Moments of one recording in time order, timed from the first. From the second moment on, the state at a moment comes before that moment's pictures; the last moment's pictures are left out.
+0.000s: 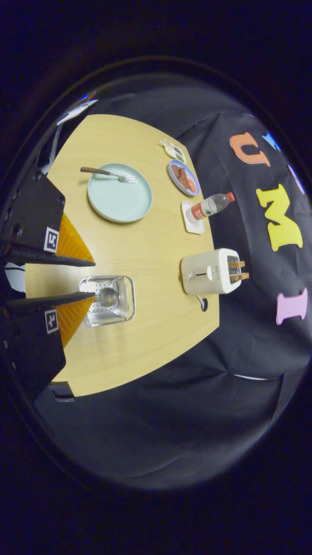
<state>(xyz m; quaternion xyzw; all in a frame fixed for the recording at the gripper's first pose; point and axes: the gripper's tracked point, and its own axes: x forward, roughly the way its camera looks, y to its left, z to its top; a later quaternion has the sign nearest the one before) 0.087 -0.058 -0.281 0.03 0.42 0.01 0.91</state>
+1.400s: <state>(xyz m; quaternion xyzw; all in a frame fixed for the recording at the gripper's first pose) 0.125 0.213 -0.390 0.03 0.46 0.07 0.89</state>
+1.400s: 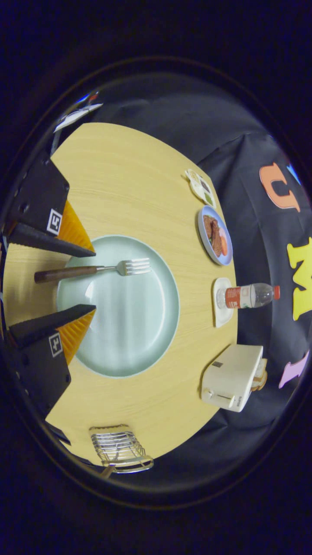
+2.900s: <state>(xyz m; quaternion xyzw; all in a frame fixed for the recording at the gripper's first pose) 0.129 0.105 -0.313 -0.01 0.46 0.16 0.87</state>
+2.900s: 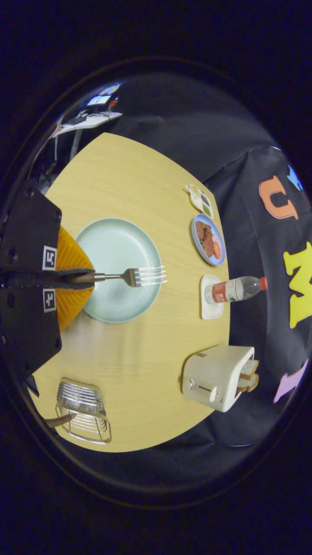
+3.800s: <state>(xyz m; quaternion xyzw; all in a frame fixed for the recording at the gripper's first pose) 0.088 -0.088 -0.284 0.08 0.46 0.04 0.89</state>
